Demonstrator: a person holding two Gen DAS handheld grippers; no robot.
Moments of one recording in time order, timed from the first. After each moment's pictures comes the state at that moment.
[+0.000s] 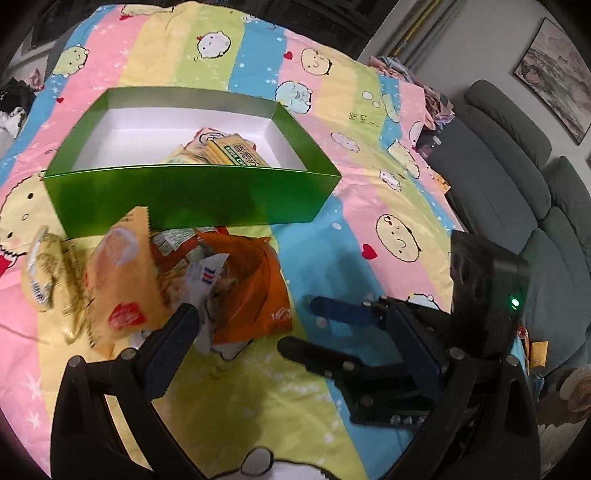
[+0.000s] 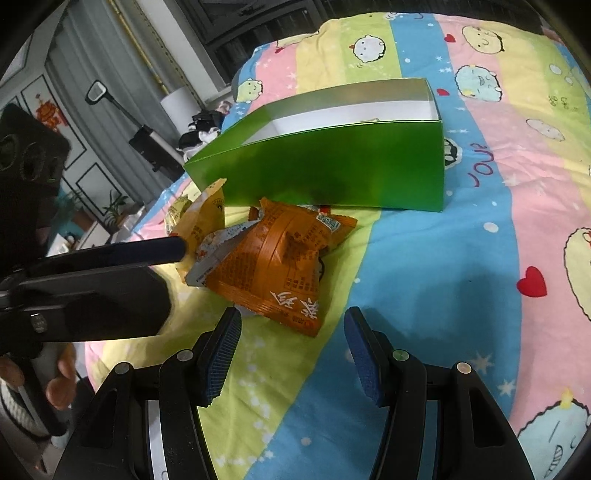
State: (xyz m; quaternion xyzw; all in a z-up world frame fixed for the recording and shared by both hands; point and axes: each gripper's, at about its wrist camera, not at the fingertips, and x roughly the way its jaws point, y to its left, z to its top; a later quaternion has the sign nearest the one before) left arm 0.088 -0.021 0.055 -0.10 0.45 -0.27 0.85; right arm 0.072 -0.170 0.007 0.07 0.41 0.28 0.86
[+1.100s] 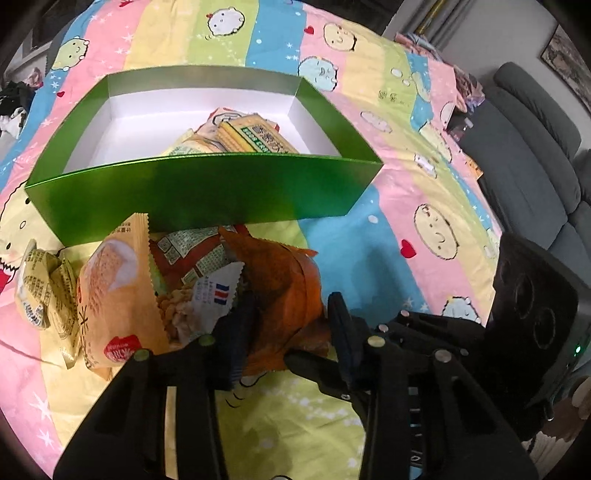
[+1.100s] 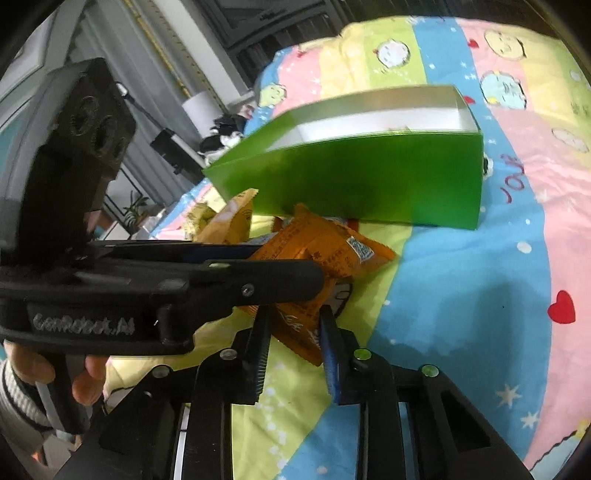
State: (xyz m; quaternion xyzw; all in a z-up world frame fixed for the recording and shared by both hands) left arm 0.111 -0.028 0.040 -0.07 0.48 -0.23 0.84; right arm 0.076 -0.160 0.007 0.07 0.39 0.33 0.86
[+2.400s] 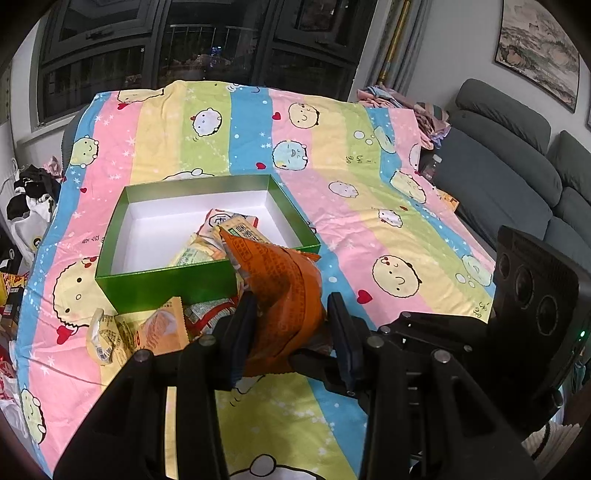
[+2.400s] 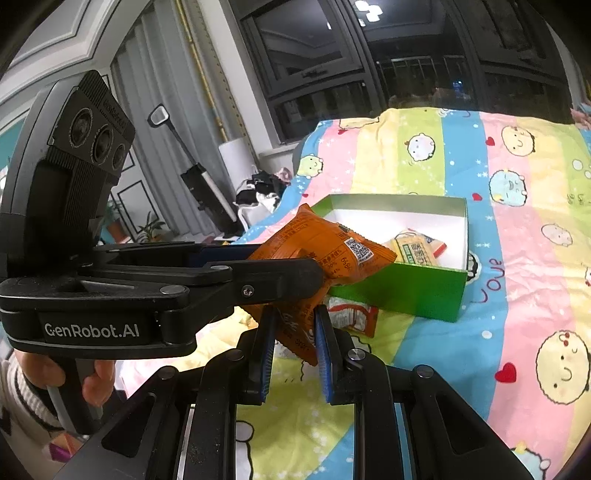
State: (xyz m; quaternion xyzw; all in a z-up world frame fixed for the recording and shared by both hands) left arm 0.061 -0.030 0.126 -0.02 0.35 -0.23 0.91; right arm 0.031 -0.163 0.088 0.04 0.27 0.35 0.90
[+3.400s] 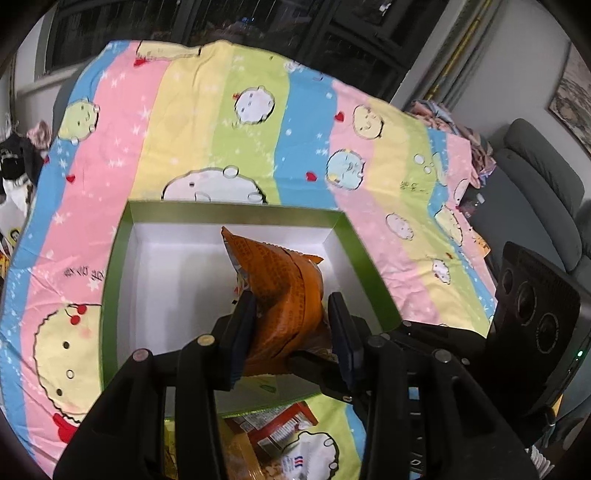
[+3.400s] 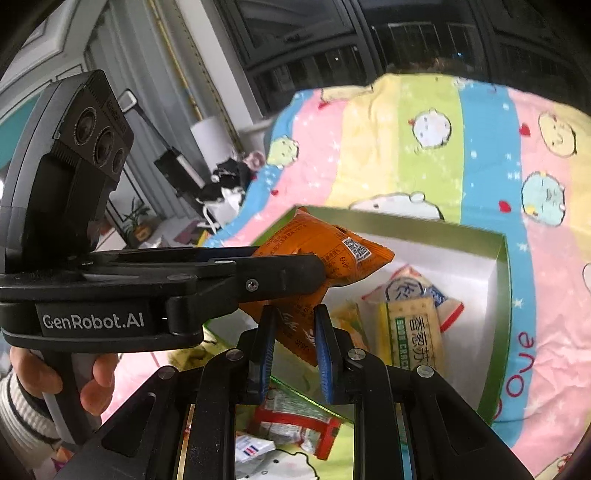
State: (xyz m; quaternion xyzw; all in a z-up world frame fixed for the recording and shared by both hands) left arm 0.226 0.014 0.105 -0.10 0.41 -0.21 0.88; right arm 0.200 -0.126 0.085 0.03 0.35 0.34 0.87
